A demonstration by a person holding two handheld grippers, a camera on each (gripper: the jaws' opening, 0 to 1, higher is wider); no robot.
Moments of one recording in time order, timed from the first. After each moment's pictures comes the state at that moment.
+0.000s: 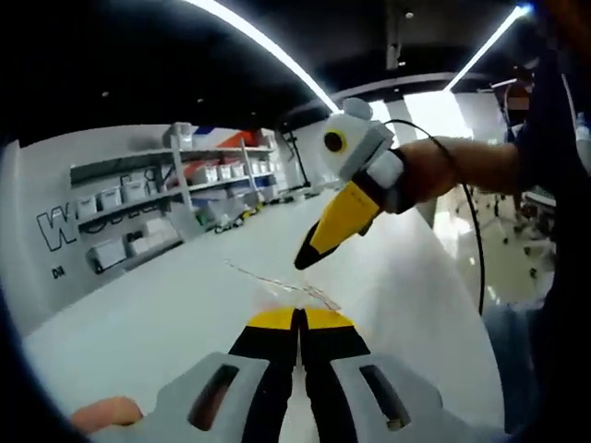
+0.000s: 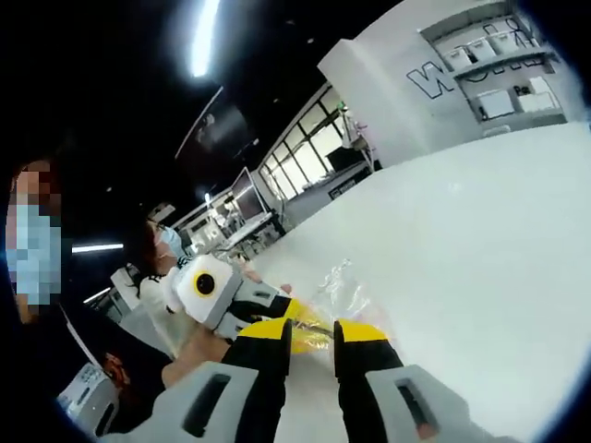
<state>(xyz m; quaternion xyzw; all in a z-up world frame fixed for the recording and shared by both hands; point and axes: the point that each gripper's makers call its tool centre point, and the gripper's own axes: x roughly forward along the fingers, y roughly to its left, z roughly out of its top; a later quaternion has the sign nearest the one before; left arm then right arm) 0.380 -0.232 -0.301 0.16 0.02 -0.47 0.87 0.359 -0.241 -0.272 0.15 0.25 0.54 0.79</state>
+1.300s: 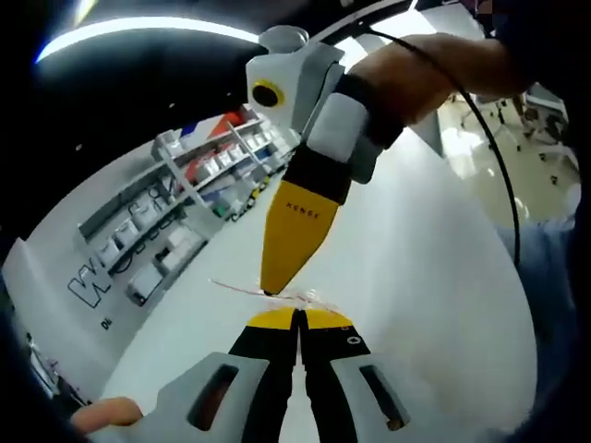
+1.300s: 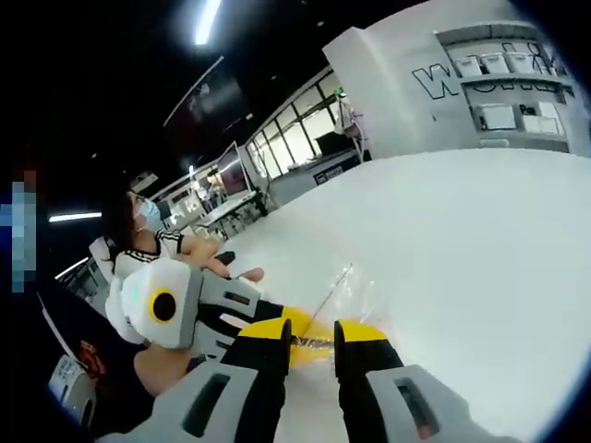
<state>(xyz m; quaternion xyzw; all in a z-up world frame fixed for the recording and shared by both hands) 0.379 -0.237 -0.308 0.35 0.02 -0.40 0.85 0.371 -0.229 -0.280 0.07 0.27 0.51 0.81</state>
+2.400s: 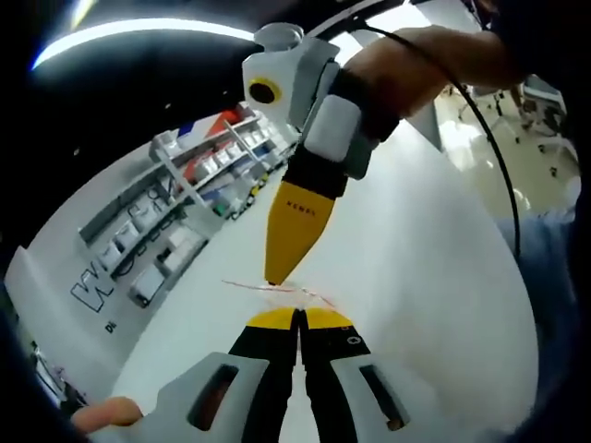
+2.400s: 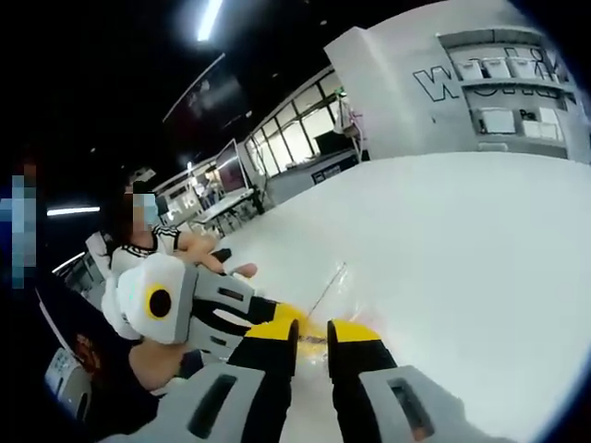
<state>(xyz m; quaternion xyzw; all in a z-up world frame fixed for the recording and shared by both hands) 0.381 -0.237 -0.308 0.37 0.02 -0.40 0.84 0.372 -0.234 -0.277 0.06 0.26 0.51 0.82</state>
